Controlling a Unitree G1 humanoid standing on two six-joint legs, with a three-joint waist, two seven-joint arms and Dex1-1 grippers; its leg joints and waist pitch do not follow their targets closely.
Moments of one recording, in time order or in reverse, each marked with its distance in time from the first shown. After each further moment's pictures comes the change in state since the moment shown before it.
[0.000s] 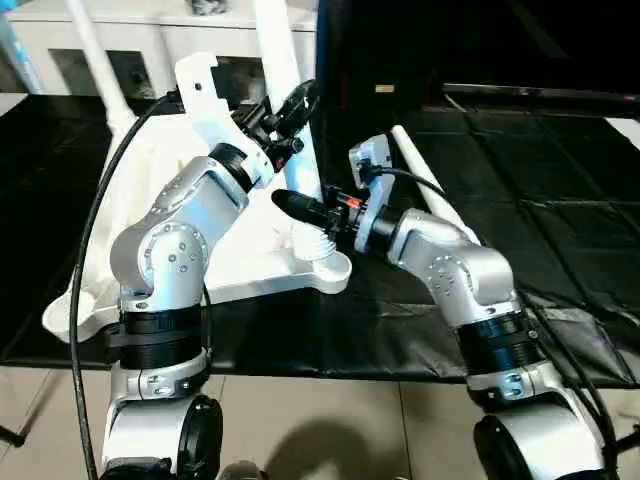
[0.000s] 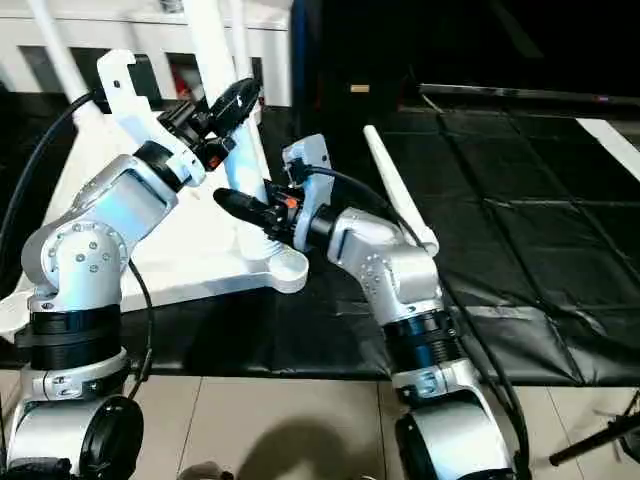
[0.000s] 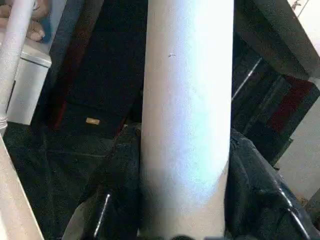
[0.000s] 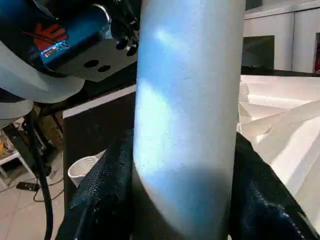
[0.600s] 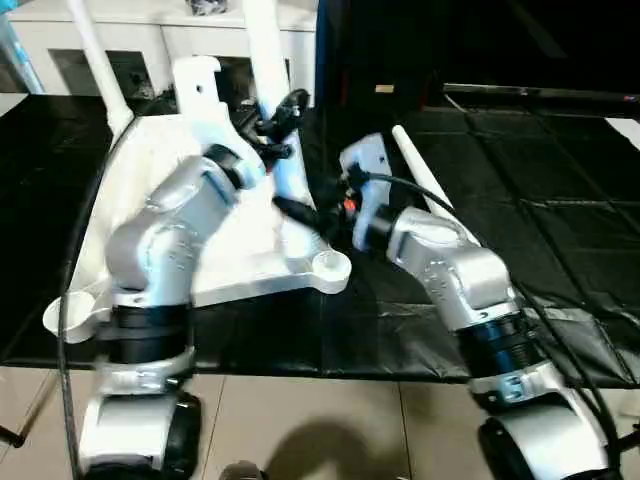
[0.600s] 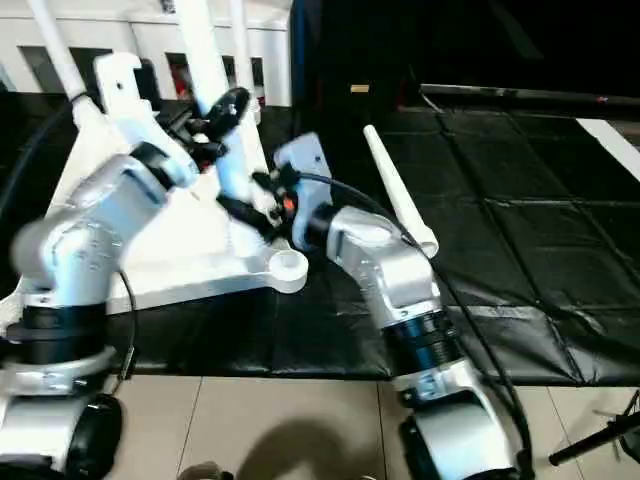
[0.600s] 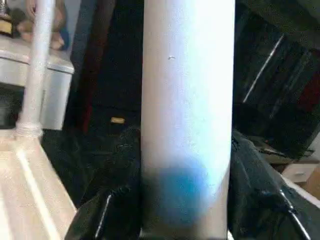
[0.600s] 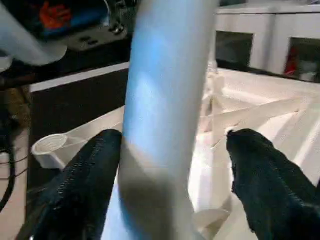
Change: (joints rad) left arm -0.004 0.113 -0.033 0.044 0.069 -0.025 -0.054; right arm -0.002 -0.054 0.042 0.000 -0.072 -0.041 0.010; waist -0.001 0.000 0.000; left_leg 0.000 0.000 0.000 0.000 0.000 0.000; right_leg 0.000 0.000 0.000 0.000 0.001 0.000
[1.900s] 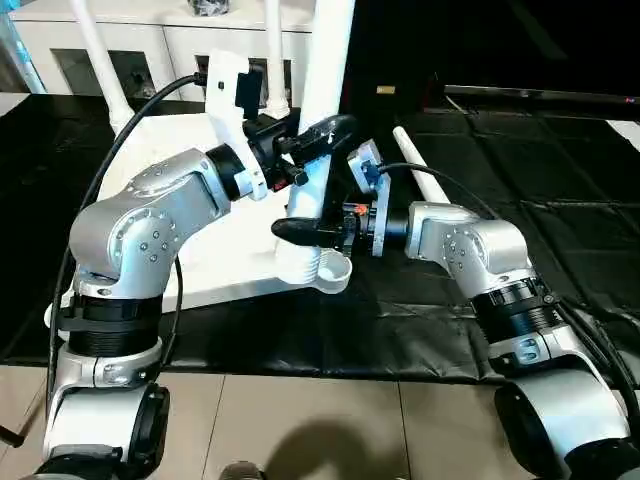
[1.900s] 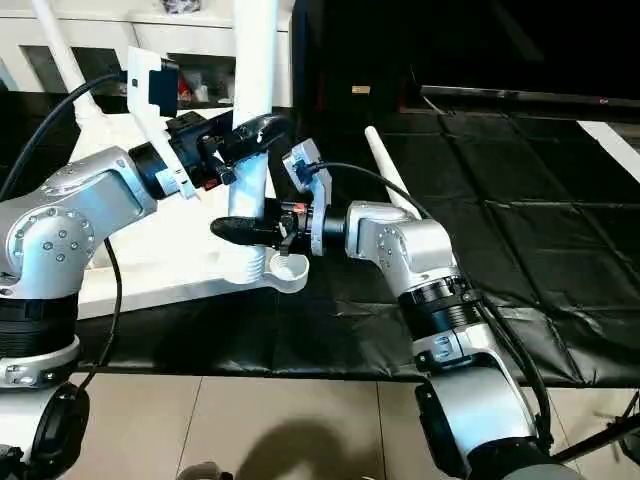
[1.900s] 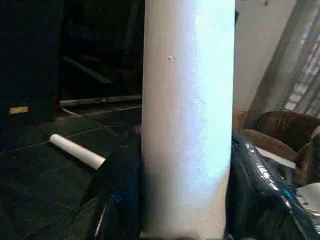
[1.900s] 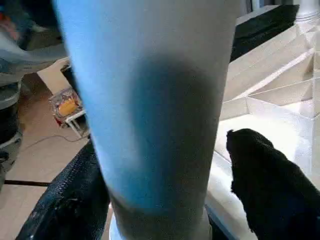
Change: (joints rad) left arm -0.023 0.118 -0.094 -0.064 -0.132 0.160 -0.321; right arm -0.127 -0.066 0.009 0.168 0.117 0.215 0.311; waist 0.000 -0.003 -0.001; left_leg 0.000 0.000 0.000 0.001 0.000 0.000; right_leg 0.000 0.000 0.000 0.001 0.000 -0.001
